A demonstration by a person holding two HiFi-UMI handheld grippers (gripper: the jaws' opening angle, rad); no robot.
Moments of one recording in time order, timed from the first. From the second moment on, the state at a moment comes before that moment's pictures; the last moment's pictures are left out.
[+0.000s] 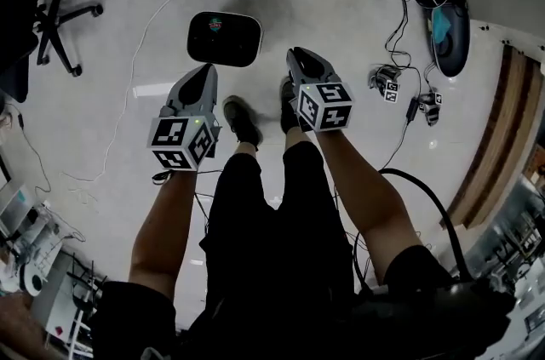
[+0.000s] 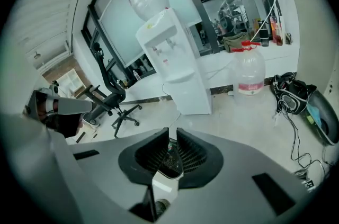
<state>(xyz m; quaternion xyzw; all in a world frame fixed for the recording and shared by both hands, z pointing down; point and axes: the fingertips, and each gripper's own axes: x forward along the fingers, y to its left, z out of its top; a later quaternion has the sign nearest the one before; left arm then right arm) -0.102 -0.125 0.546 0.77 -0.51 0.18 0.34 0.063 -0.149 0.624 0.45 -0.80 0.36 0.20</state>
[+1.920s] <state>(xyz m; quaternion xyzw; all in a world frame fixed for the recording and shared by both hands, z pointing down) -0.091 -0.113 0.871 0.76 -0.47 0.25 0.37 0.003 -0.090 1.076 0.37 -0.73 0.51 0.27</state>
